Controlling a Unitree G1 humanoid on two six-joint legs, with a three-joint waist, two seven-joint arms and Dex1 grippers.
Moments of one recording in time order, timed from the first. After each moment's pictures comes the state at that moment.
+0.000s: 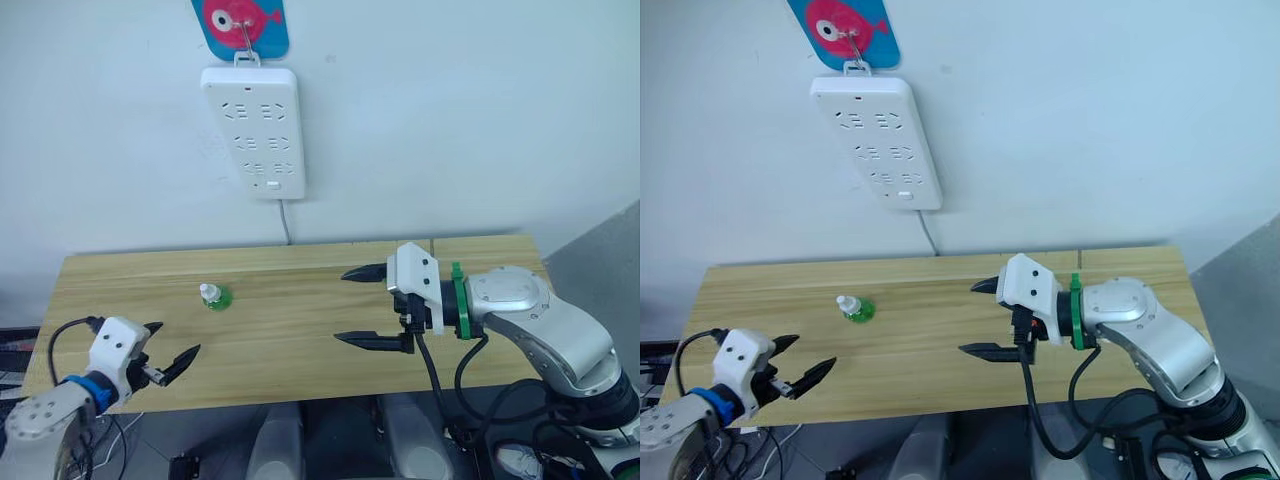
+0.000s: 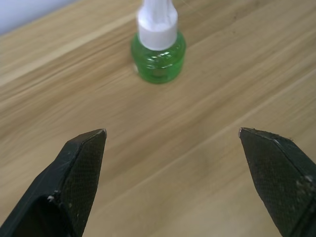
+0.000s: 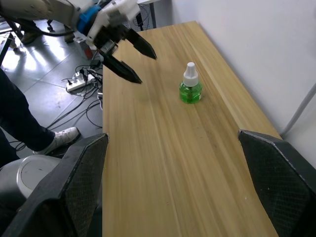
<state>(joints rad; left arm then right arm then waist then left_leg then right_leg) 0.22 0.67 0.33 0.07 -0.24 0.09 -0.83 -0.46 -0.62 0.28 -0.65 0.48 0.79 0.86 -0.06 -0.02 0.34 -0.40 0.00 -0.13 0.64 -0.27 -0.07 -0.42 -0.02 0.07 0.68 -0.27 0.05</state>
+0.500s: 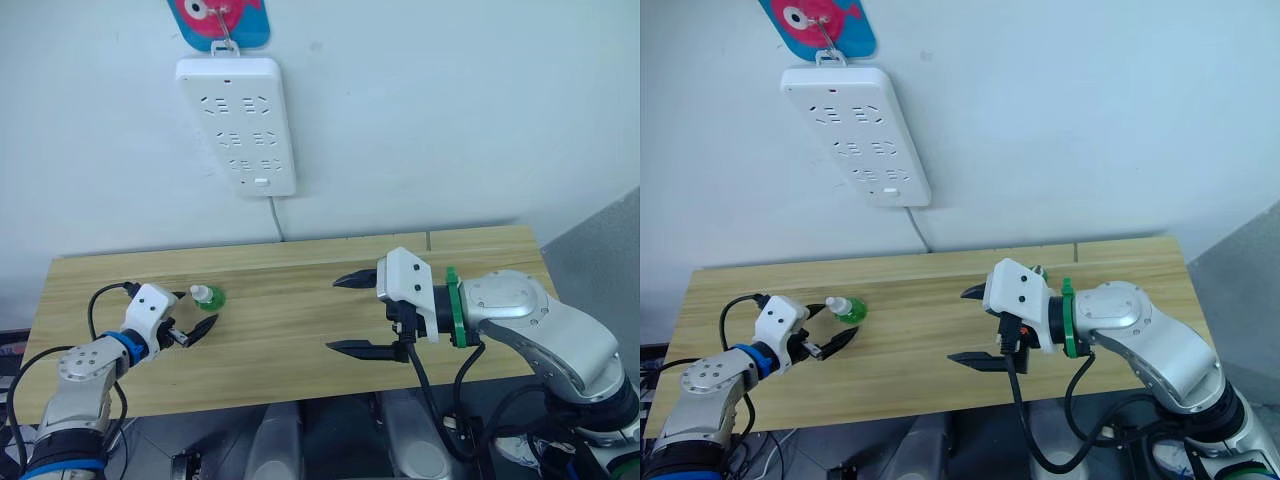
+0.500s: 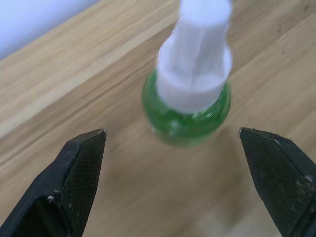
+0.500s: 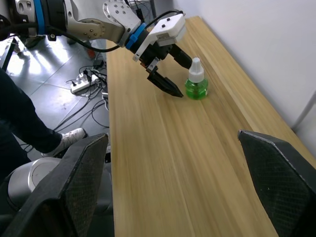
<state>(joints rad) -0.12 0.67 0.21 0.43 -0.16 -0.06 -0.82 -0.49 -0.62 0.30 -0.73 0.52 0.90 0.79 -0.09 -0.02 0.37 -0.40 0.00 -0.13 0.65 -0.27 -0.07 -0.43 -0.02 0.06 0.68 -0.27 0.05</state>
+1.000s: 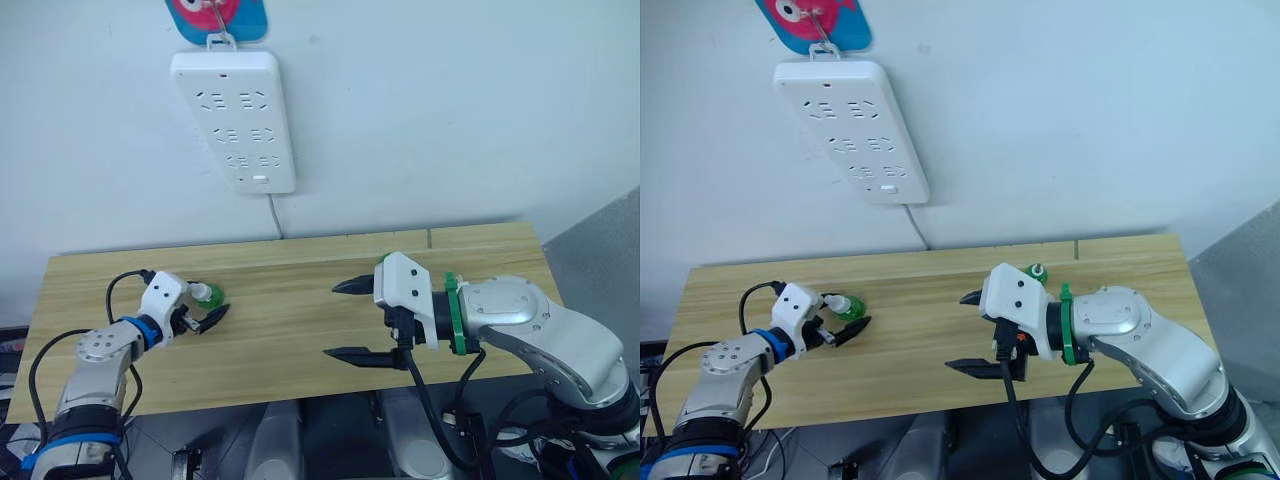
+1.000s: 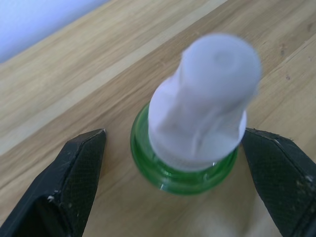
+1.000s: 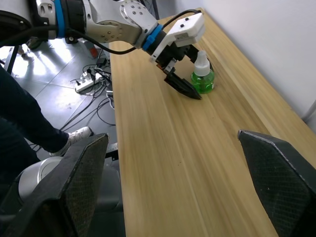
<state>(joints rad) -0.22 0.66 0.16 0.55 -0.15 -0.10 -0.84 -0.49 -0.62 0.30 -0.78 0.57 0.95 0.75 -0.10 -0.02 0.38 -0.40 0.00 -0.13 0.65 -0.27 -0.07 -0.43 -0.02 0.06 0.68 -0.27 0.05</state>
